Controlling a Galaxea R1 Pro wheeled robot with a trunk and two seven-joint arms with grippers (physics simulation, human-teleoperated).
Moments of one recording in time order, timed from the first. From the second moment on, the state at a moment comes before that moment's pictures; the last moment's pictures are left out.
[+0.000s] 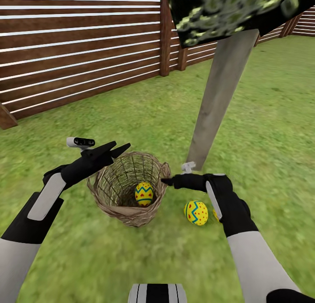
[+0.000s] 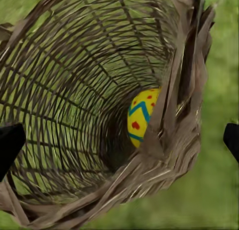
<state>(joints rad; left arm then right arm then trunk) -0.76 0.29 -0.21 -1.46 1.26 0.72 -0.89 -0.79 0.06 0.06 -1.18 0.03 0.78 0.67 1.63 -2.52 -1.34</state>
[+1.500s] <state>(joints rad) -0.76 0.29 -0.21 -1.46 1.26 0.72 -0.89 -0.79 0.10 0.23 -1.33 0.03 0.84 0.26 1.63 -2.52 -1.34</state>
